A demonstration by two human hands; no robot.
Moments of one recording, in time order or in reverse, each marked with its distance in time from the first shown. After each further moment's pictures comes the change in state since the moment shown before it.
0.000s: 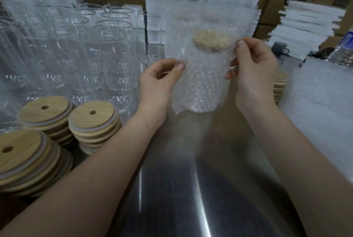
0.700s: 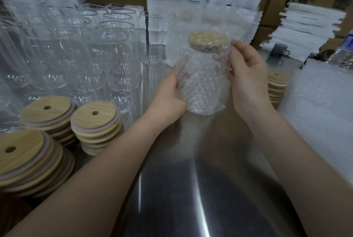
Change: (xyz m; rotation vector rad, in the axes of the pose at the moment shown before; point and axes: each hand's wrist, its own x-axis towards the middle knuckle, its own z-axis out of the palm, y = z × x) left_hand -0.008 -0.011 -0.006 0.480 -0.341 0.073; right_hand 0.000 0.010 0.002 0.040 -0.143 0.087
